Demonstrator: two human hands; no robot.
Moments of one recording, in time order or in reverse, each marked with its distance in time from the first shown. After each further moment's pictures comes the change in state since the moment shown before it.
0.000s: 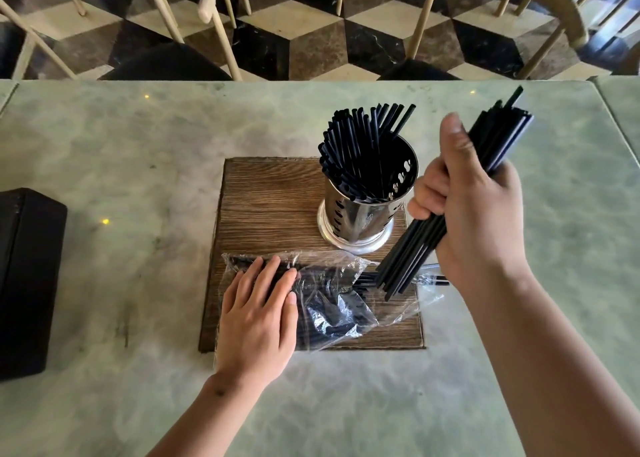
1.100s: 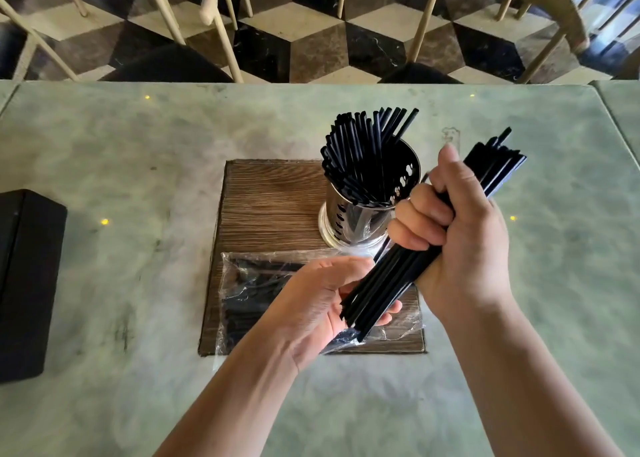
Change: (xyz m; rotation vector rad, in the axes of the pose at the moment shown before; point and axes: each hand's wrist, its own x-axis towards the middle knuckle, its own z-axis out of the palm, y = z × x) left_hand 0.087 0.089 -0.074 -1.760 -0.799 -0.793; right_hand -0.017 0.008 0.007 0.376 -0.115 0.180
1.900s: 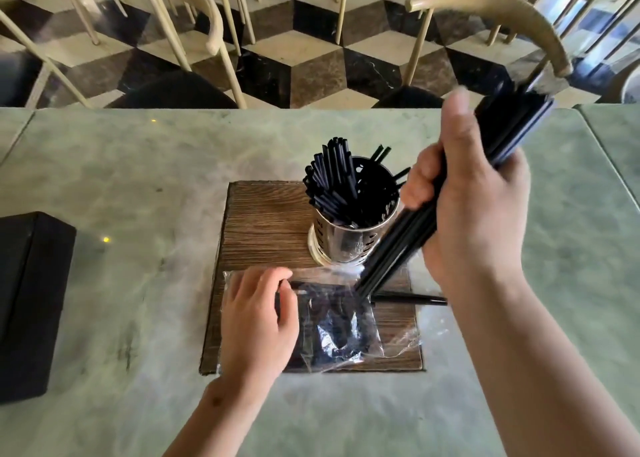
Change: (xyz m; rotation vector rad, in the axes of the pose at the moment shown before) left_hand -0.006 -0.036 -0.075 1.373 0.867 0.843; right_hand 0.011 -0.031 0.036 -0.300 0.105 -0.354
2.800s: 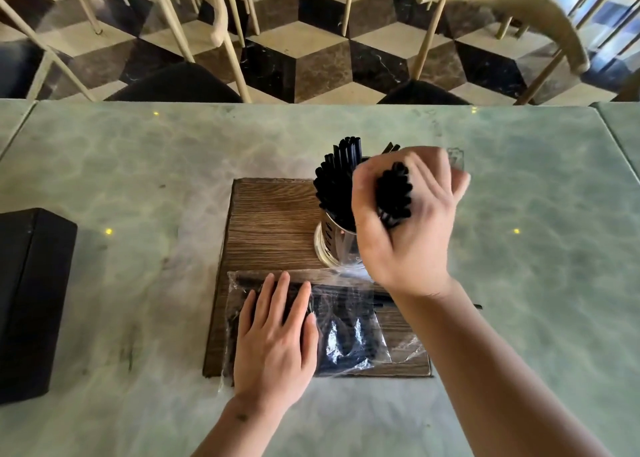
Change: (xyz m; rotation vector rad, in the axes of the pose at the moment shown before) left_hand -0.040 -0.031 0.040 0.358 -0.152 0.141; right_hand 0.004 0.074 0.000 -0.945 -0.033 -0.730
